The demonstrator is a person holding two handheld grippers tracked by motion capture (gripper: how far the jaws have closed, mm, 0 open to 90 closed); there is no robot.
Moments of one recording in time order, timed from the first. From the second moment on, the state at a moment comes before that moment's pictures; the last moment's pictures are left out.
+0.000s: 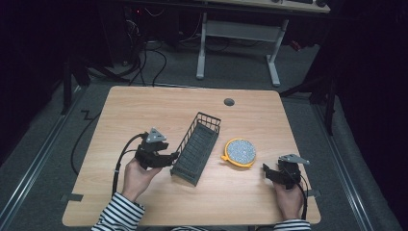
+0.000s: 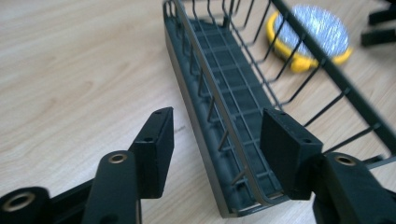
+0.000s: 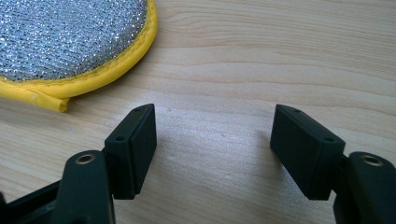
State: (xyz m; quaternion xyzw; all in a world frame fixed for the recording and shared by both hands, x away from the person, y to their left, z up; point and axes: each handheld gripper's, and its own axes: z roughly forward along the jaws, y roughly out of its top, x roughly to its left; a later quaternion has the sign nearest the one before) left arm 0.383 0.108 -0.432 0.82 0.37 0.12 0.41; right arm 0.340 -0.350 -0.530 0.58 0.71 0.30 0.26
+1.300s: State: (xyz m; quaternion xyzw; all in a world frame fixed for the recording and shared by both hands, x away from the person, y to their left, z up) left arm 0.379 0.213 -0.505 0.75 0.53 0.15 0.36; right arm 0.340 -0.349 -0.530 0.58 0.71 0.30 0.26
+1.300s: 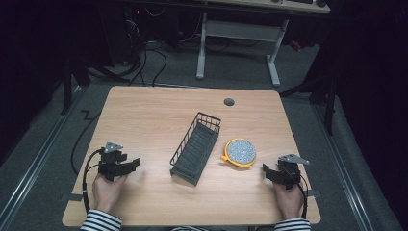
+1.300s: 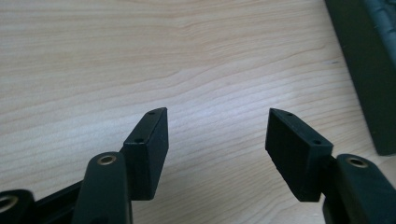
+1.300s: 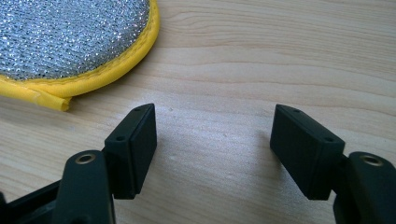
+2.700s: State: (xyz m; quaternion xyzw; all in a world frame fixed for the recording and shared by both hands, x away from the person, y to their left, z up) left arm 0.382 0.212 -0.537 0.74 0.54 0.23 0.33; right arm 0.344 -0.348 -0.513 0.58 0.74 0.27 0.22
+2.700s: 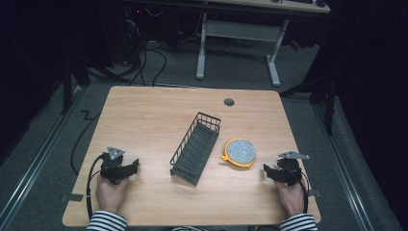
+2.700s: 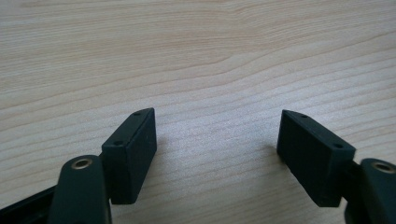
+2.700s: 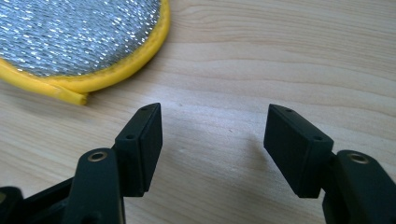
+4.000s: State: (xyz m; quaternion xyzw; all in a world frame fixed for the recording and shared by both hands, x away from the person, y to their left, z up) left arm 0.382 0.211 -0.537 0.74 0.54 0.23 0.33; right arm 0.429 -0.288 -0.476 0.58 0.78 0.22 0.09
